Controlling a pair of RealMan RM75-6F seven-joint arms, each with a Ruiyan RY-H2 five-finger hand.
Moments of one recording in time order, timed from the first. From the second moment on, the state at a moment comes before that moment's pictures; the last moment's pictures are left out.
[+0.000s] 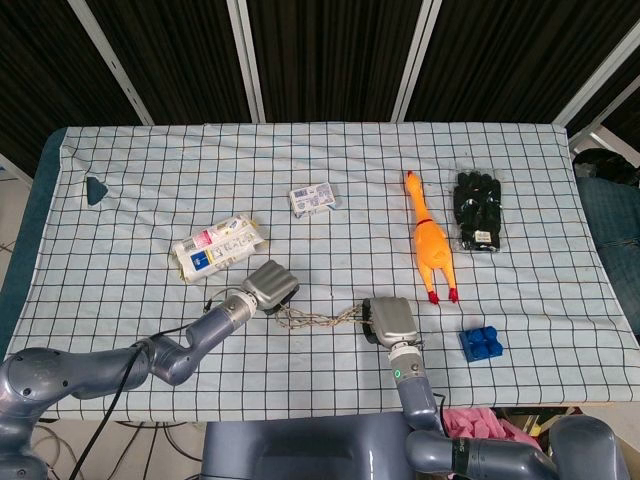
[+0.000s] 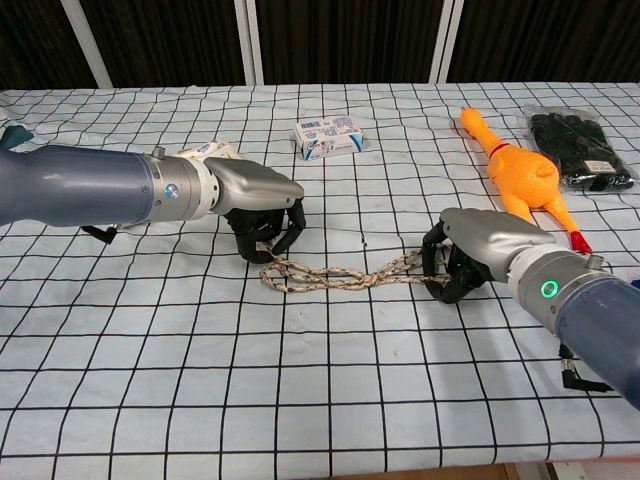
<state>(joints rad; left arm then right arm) -1.15 -1.69 -0.04 -1.20 0.96 0.57 0.39 0.63 -1.86 0.22 -1.49 -0.77 1.18 -0.70</state>
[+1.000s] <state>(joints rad) -1.14 -1.66 -0.05 -1.24 0.94 0.58 0.40 0.63 -1.82 0.22 -1.54 -0.78 1.19 -0.70</state>
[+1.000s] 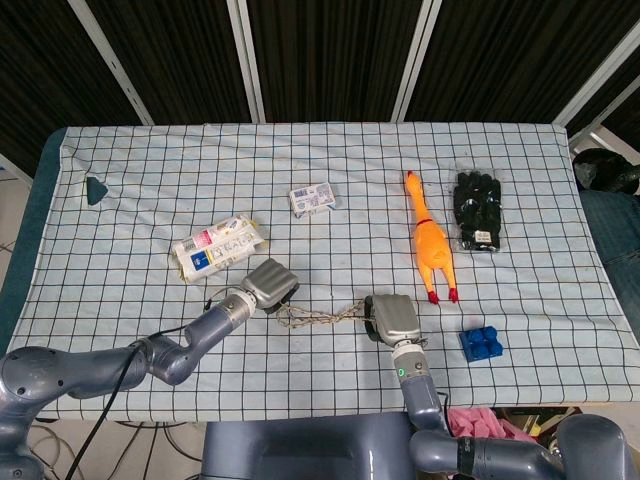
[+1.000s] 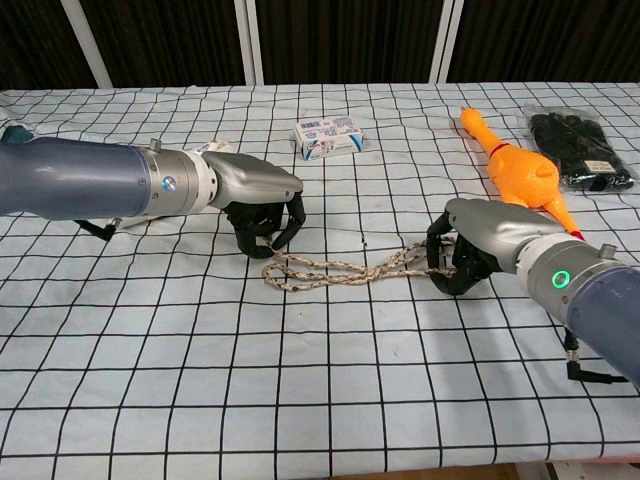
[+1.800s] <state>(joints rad) -1.08 -1.33 -0.05 -1.50 0.92 0.73 0.43 0.56 -1.53 0.23 -1.70 -0.81 1.26 -0.67</state>
